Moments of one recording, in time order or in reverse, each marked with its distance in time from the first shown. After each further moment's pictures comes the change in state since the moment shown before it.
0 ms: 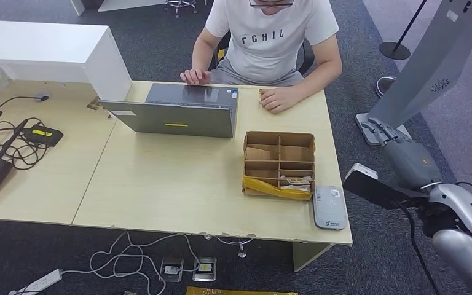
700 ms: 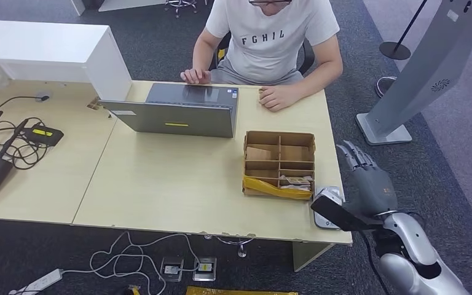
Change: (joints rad) left arm -0.074 -0.038 0.020 -0.004 0.091 0.044 0.020; right arm 0.075 0.199 0.110 0.171 0.179 -0.307 -0.045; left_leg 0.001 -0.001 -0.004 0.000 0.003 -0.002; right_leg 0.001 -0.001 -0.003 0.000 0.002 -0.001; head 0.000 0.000
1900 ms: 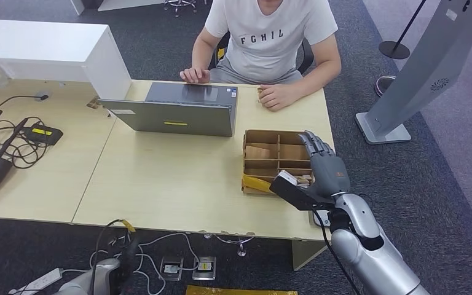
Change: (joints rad) left arm -0.264 0.045 0.118 -0.018 -0.095 0.031 0.089; right arm -0.136 0.261 0.061 0.236 0.092 0.037 0.004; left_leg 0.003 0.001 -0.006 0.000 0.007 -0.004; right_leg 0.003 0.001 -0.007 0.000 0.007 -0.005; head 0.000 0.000
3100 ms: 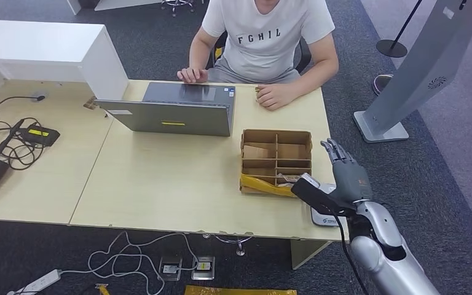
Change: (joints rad) left arm 0.361 0.040 0.185 0.027 -0.055 -0.025 -0.308; right arm 0.099 -0.049 -0.137 -0.070 -0.010 0.063 0.004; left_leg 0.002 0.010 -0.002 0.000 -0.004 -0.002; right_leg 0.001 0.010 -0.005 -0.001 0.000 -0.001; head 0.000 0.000
